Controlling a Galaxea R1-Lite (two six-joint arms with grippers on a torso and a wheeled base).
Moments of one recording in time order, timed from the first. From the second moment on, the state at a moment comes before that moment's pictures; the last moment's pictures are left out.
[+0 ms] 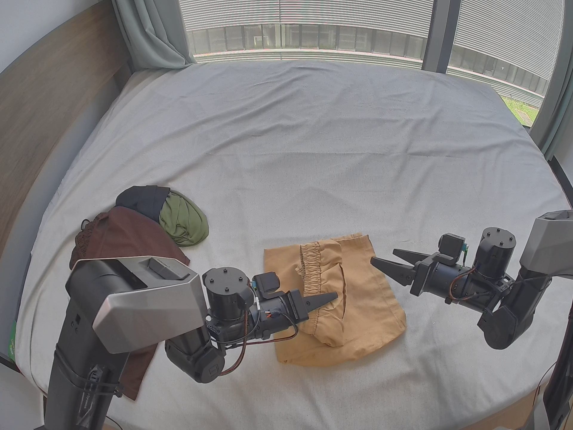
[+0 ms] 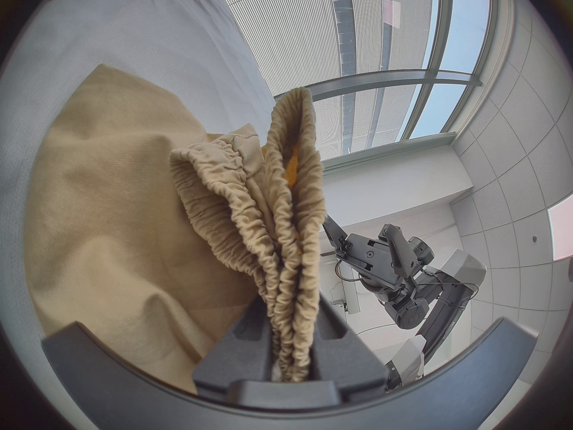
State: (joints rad) left arm -0.60 2.52 -0.88 -1.54 -0.56 -0.96; right arm 0.27 2.13 -0.47 -1.54 0.53 0.35
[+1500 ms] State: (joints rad) left arm -0.54 2.41 -0.81 -1.52 -0.52 -0.93; right arm 0.36 2.16 -0.34 -1.54 0.54 0.35
